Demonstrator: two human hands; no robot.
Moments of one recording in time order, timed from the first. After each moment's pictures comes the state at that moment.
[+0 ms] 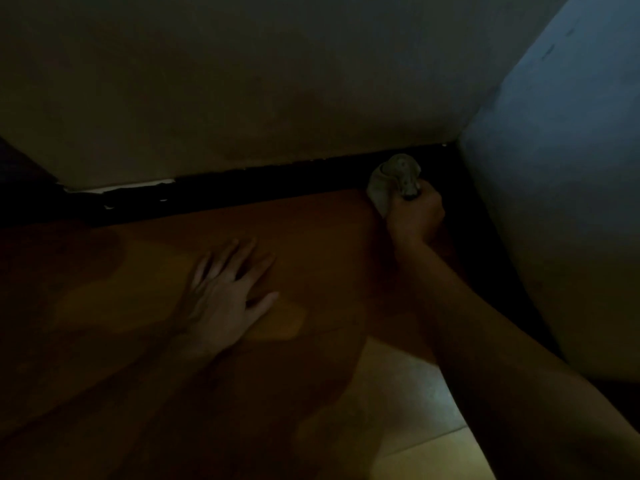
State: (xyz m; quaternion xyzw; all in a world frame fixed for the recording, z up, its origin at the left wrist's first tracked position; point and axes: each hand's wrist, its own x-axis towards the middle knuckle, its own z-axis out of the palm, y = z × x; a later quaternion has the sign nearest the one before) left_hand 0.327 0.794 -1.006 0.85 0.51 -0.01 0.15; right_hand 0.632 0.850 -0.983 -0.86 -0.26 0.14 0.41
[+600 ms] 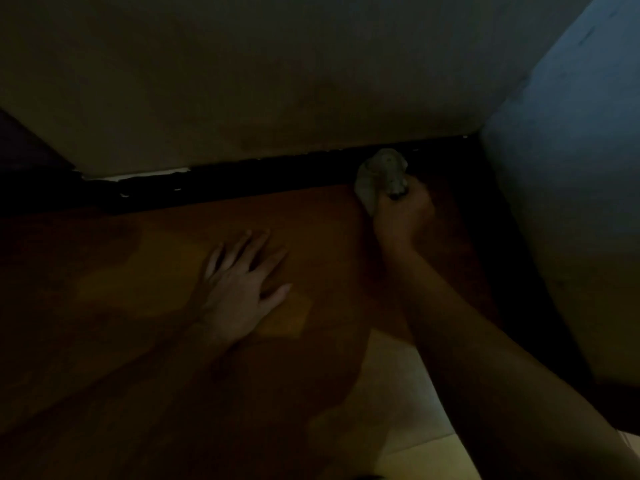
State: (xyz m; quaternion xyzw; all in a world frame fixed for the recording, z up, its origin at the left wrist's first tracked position) left_hand 0.326 0.795 -1.015 0.85 0.51 0.00 0.14; right_hand 0.589 0.848 -0.993 -0.83 -0.31 0.13 0.45
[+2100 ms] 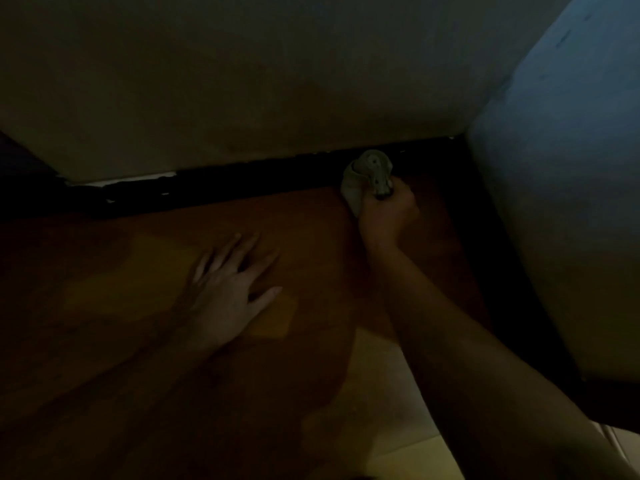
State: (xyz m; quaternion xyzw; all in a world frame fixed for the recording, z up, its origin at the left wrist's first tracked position) left_hand 0.329 0.797 -1.002 0.83 0.52 -0.03 0.18; right_hand 0.586 0.853 -0.991 -0.83 -0.29 0.15 0.45
